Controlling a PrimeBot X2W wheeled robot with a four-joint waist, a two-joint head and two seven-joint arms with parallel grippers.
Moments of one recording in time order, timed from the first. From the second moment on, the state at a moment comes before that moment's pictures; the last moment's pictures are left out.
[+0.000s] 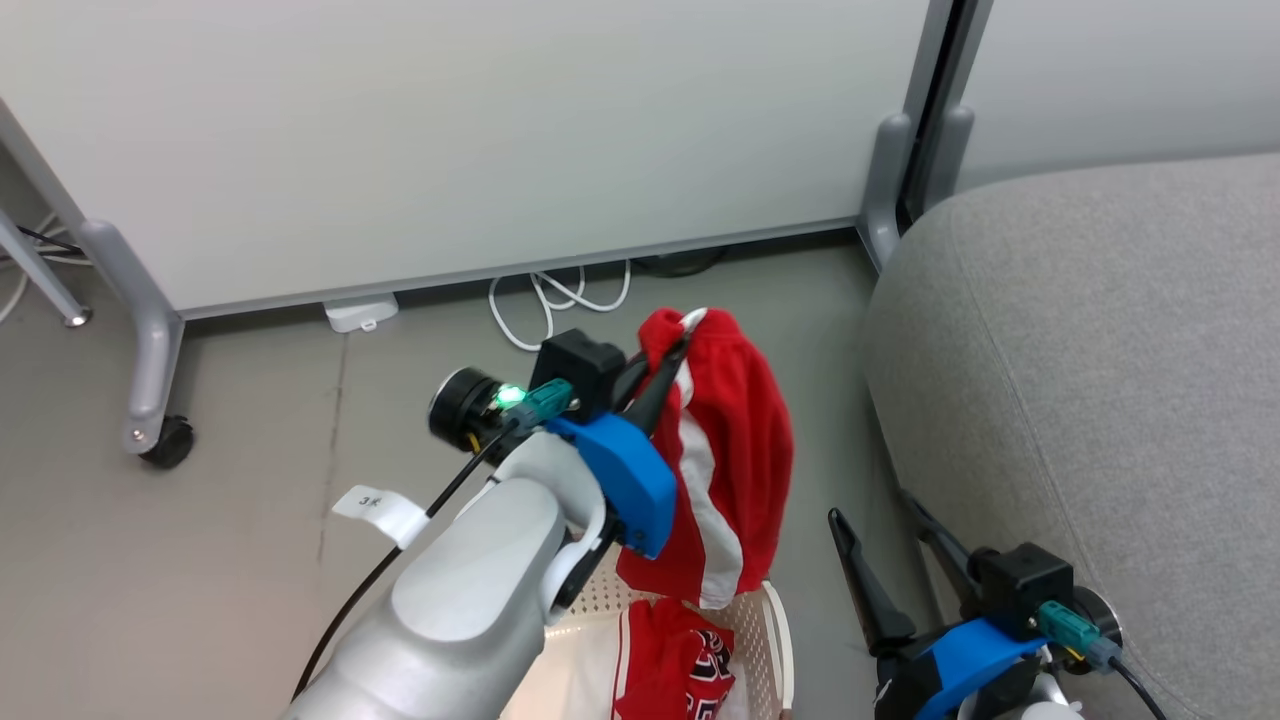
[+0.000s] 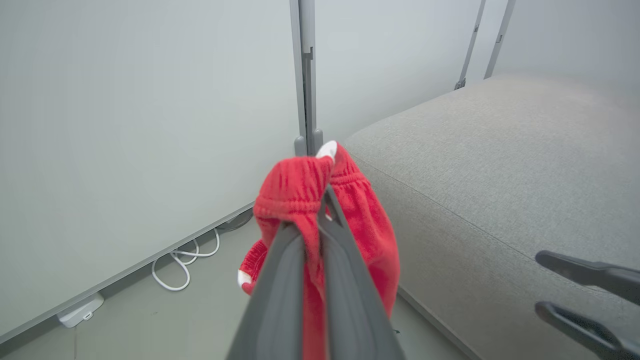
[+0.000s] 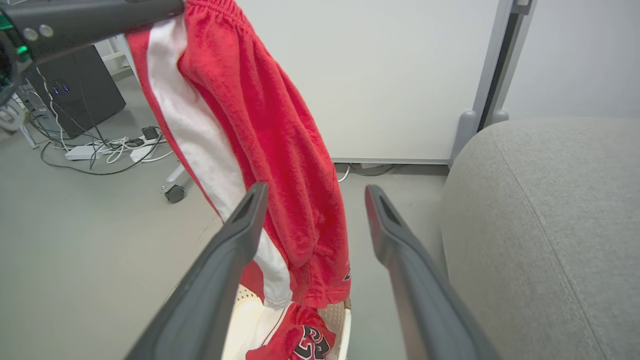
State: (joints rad) left arm -0.69 0.05 -0.80 0.74 -0.54 -0.08 -0.13; right arm -0.11 -0.05 0.18 0.30 0.14 0.13 -0.14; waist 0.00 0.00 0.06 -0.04
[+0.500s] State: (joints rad) left arm -0.80 0.05 -1.00 0.59 -0.73 0.01 -0.12; right arm -0.06 -0.05 0.22 0.26 0.14 0.13 -0.10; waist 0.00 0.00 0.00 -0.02
